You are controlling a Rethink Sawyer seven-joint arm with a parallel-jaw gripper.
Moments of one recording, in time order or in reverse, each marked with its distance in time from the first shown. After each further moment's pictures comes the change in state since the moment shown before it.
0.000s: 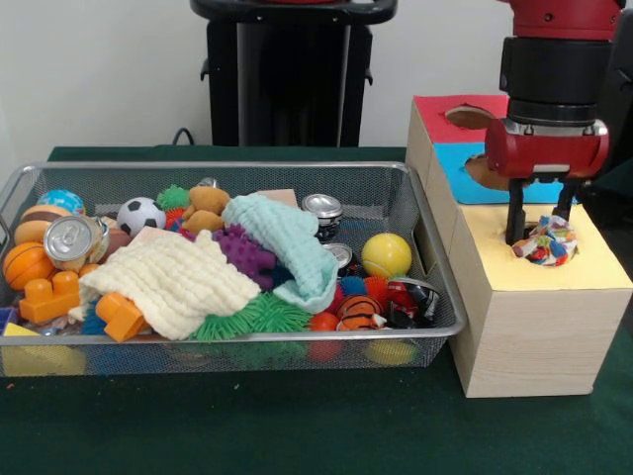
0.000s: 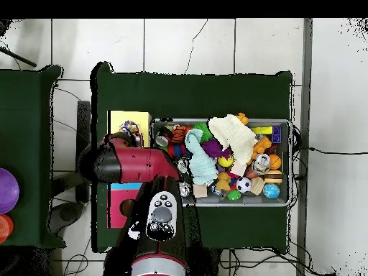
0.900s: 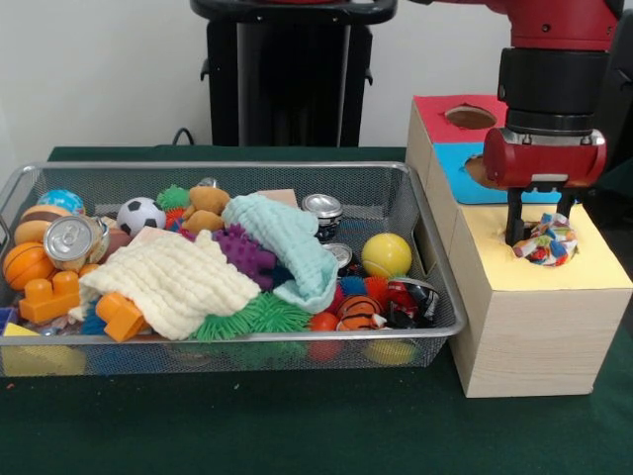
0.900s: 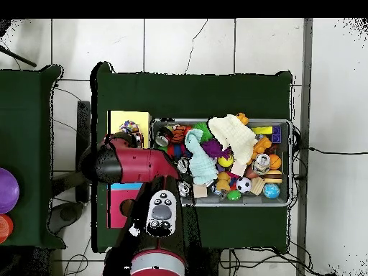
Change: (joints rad) arm 0.002 0.023 0.000 0.000 0.001 -0.048 0.000
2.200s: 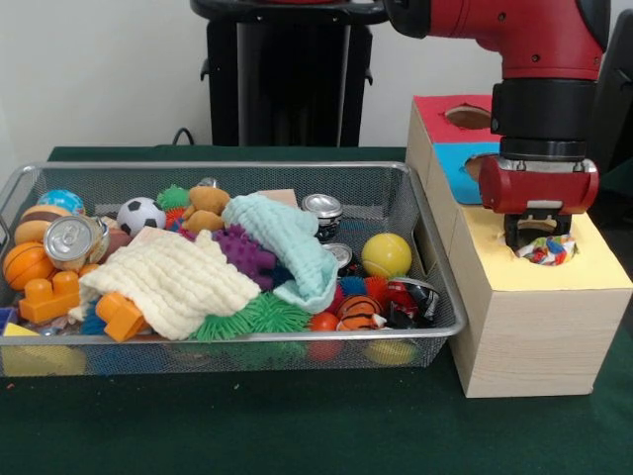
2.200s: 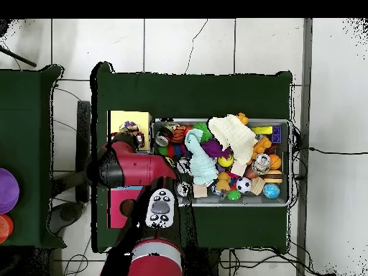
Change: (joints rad) arm 0.008 0.061 0.000 0.016 0.001 -0.196 0.000
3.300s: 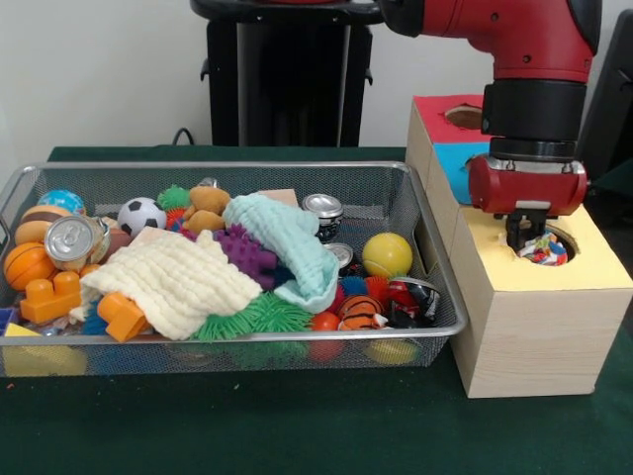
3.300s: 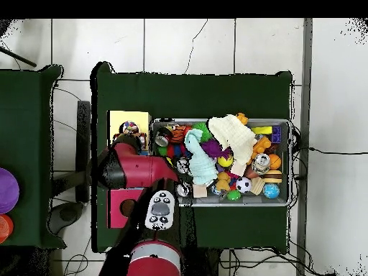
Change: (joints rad) arm 0.011 0.007 -0.029 0.004 -0.001 -0.013 0.000
